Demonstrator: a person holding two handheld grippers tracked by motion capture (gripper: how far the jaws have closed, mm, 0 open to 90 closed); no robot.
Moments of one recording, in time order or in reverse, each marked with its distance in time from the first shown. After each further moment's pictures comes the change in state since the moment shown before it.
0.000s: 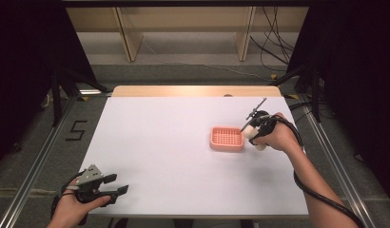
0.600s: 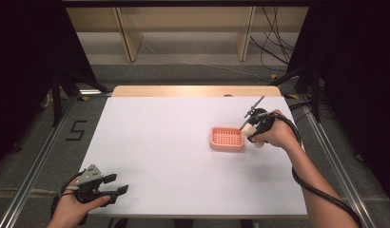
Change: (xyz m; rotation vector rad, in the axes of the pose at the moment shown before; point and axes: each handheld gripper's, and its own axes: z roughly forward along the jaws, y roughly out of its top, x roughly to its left) left arm -0.001 0.000 0.000 0.000 -0.003 -0.014; right arm -0.004 0.008 0.001 -0.019 0.002 -0.043
